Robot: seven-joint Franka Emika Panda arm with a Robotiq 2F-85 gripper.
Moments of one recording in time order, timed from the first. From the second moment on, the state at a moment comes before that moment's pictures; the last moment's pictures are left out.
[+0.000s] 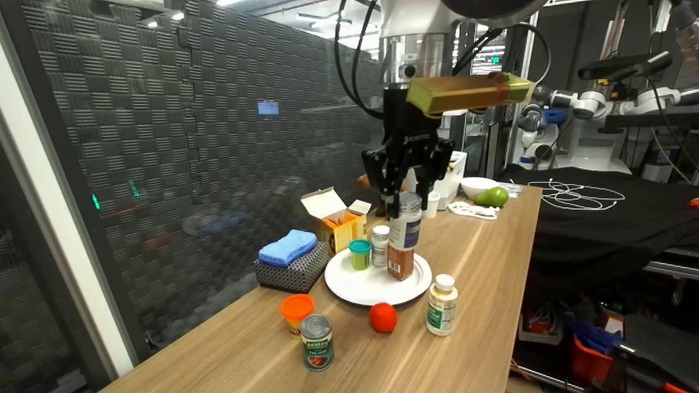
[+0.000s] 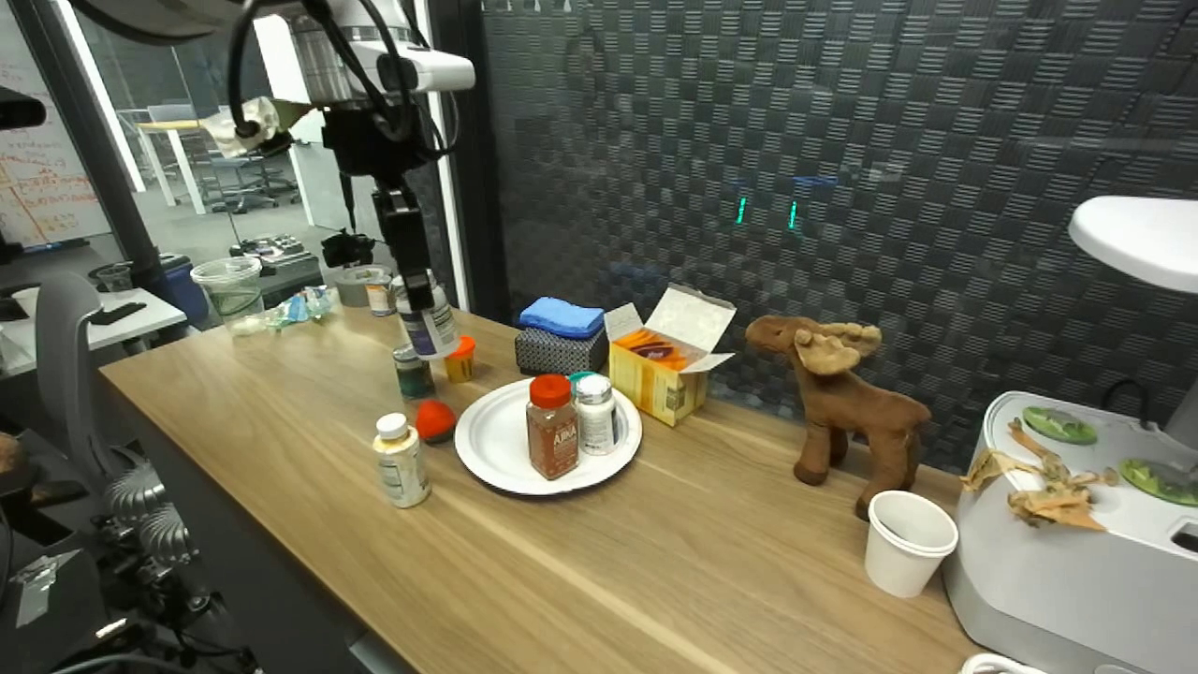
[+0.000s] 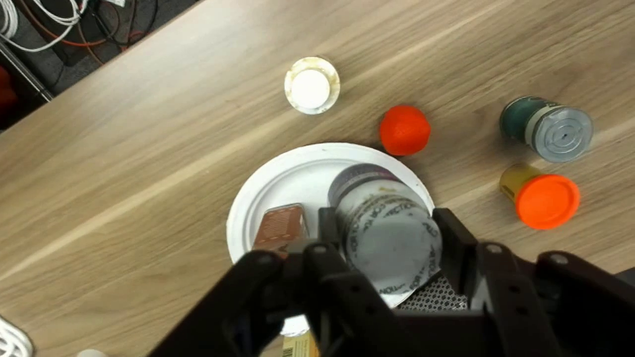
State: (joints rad) arm 0.07 -0.07 0.13 -2.26 -0.09 2.22 0.60
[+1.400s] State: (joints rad) arm 0.12 0.41 0.04 -1.91 -0.09 2.36 0.50
